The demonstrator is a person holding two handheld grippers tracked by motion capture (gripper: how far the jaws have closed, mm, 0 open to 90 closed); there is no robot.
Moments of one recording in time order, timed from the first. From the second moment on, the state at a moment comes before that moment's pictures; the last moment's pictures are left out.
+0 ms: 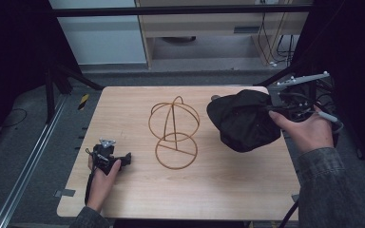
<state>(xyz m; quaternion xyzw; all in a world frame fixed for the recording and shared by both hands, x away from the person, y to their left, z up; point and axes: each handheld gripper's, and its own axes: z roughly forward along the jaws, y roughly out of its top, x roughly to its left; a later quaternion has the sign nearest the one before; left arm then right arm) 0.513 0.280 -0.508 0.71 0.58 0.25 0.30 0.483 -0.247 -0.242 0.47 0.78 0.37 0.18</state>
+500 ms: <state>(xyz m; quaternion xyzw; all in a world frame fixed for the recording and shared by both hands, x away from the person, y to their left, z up) 0.512 0.280 -0.508 0.72 0.58 0.25 0.29 0.484 -0.230 -0.219 0.46 0.76 0.42 0.18</state>
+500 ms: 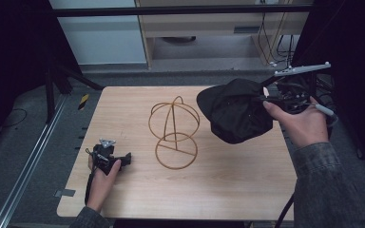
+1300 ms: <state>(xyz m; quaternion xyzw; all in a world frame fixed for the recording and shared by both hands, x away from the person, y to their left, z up) 0.512 0.279 -0.508 0.72 0.58 0.25 0.29 0.478 -0.192 -0.190 0.41 0.76 0.46 0.19</state>
